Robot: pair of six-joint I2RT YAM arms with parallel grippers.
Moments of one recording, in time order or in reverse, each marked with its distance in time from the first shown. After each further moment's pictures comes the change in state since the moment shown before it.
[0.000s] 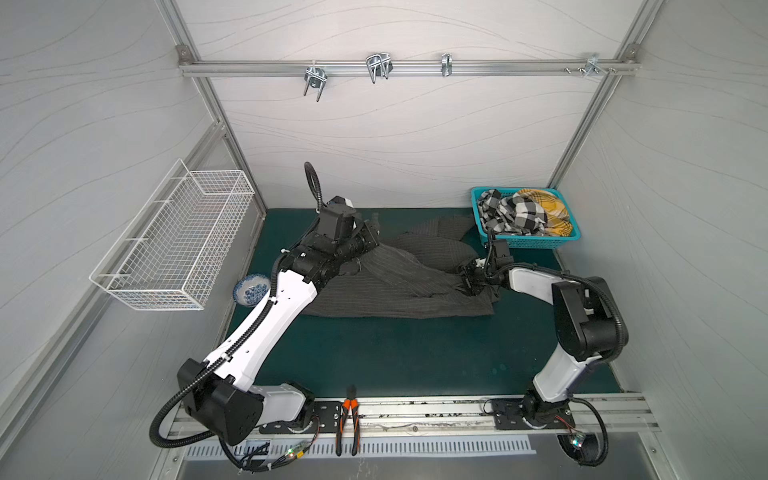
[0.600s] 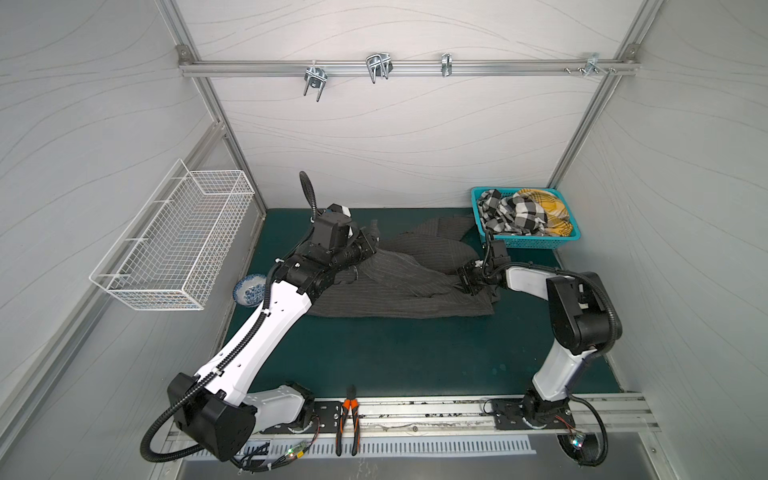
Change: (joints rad) left arm 0.005 -0.072 -0.075 0.016 0.038 -0.033; right arm 0.002 0.064 0.041 0.014 0.020 0.058
